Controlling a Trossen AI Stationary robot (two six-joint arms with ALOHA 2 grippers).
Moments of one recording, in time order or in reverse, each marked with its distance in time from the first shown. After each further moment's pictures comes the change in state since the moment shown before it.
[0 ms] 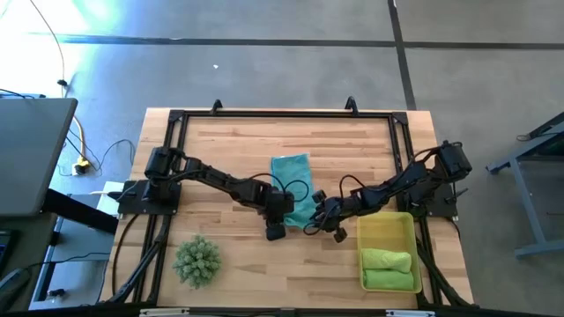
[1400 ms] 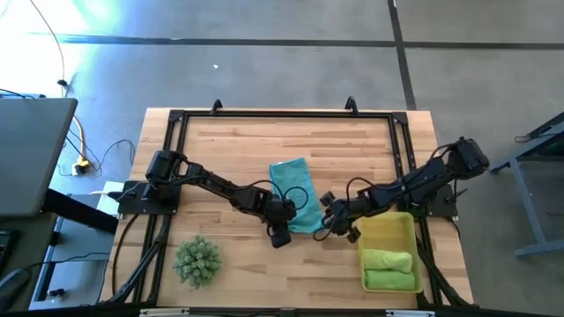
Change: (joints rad) left arm -0.044 0.005 0.000 0.120 -0.023 -0.177; right arm 0.056 -0.168 0.000 -0.295 0.002 -0.037
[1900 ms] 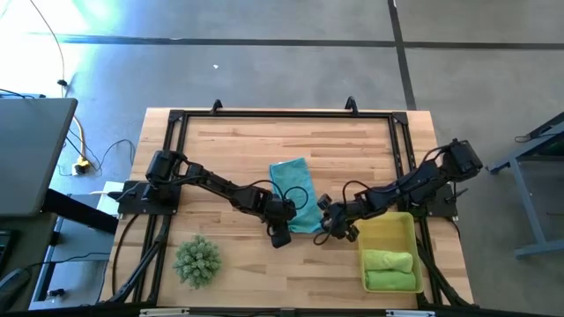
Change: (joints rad) left arm 0.000 -0.001 0.000 0.005 0.005 -0.001; right arm 0.001 0.076 -0.001 0.057 0.052 -0.161
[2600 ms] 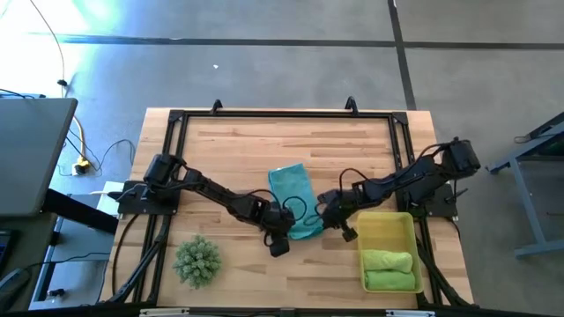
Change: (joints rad) left arm -0.077 -0.001 0.000 0.022 -0.039 -0.036; right arm -0.117 0.002 0.011 0.011 -0.315 0.340
